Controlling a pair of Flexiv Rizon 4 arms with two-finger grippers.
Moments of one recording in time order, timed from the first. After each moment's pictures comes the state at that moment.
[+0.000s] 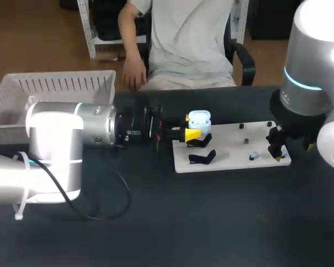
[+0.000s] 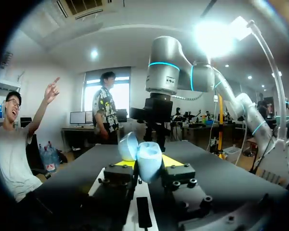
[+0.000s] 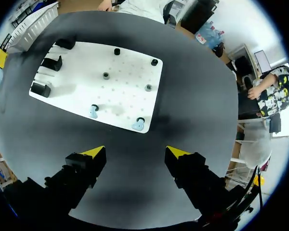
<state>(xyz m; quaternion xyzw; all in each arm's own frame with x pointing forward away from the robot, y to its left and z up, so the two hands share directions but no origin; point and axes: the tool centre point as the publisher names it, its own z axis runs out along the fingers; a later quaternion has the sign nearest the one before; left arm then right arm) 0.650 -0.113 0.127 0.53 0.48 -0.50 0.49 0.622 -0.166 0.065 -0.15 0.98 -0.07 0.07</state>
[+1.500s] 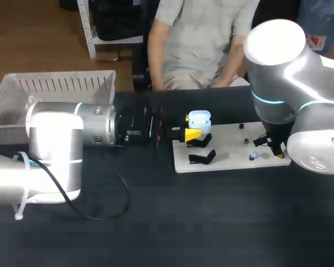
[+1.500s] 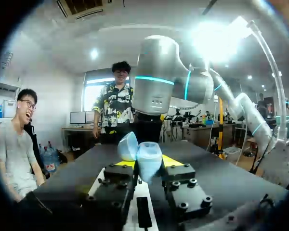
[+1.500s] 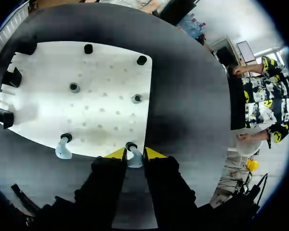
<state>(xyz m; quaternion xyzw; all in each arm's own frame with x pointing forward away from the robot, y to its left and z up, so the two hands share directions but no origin) 0.650 -0.113 0.127 0.53 0.48 -0.50 0.49 0.658 -0.172 0.022 -0.09 0.98 -0.15 0.07</state>
